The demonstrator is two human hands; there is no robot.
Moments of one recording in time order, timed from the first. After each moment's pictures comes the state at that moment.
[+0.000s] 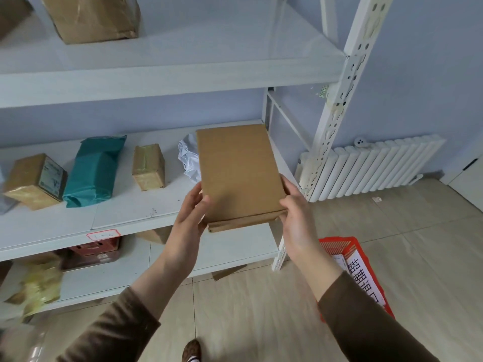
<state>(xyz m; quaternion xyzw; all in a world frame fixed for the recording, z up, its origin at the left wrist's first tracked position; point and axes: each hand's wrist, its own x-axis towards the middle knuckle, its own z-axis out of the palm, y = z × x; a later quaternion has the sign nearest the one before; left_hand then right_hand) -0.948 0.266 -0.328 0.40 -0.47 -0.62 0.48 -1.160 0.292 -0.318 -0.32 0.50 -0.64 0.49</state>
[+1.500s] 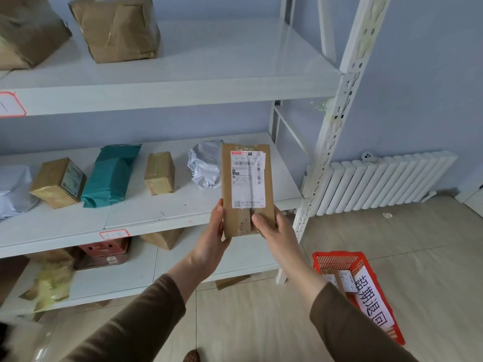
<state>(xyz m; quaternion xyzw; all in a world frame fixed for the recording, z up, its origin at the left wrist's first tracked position) -0.983 0.269 -0.366 0.39 -0.47 -0.68 0.40 -1.156 0.301 -0.360 -0.49 0.62 -0.47 0.39</state>
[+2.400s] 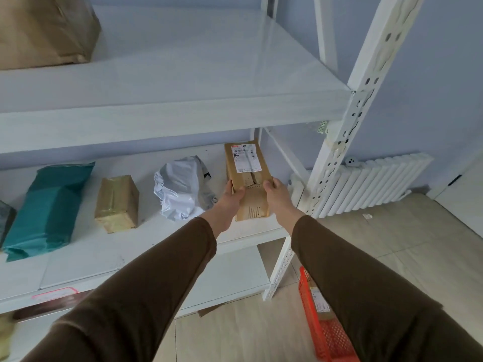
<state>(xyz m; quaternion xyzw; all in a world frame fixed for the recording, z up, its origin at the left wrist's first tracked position) -1.103 0.027 -0.374 0.49 -0.46 -0.67 0.31 -1.237 0.062 -0.350 -0.40 0.73 -0.43 0.35</state>
